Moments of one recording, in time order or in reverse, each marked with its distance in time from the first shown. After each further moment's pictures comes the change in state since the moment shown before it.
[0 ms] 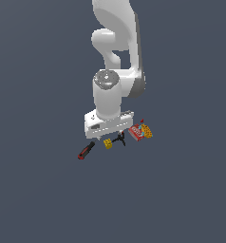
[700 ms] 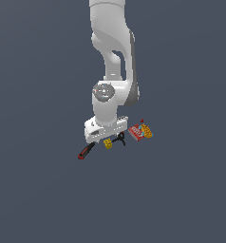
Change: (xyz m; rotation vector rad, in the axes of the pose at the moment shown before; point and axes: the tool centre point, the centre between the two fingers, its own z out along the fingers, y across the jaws) arm -0.023 0.007 0.058 -0.004 -0.011 -0.093
